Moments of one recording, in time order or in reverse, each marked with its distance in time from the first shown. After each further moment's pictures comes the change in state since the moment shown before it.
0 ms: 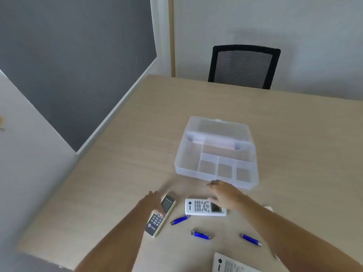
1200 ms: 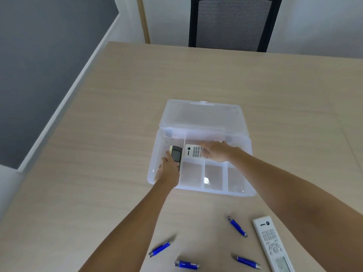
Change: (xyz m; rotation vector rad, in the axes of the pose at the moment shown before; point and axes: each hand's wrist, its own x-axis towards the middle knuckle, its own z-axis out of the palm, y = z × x) left_hand 0.148 0.148 -0.047 -0.160 0.356 0.052; right_hand 0.152 0.159 -0.028 0.243 -0.219 0.209
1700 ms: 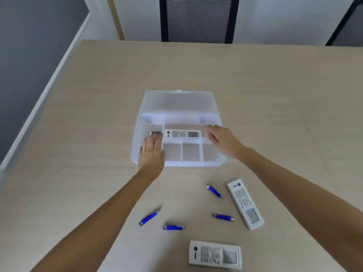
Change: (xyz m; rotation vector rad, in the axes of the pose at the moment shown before) left_hand -0.077 -0.001 -0.024 0.006 0.383 0.502; right_hand -0.154 0.008 0.018 0.334 0.592 -0.029
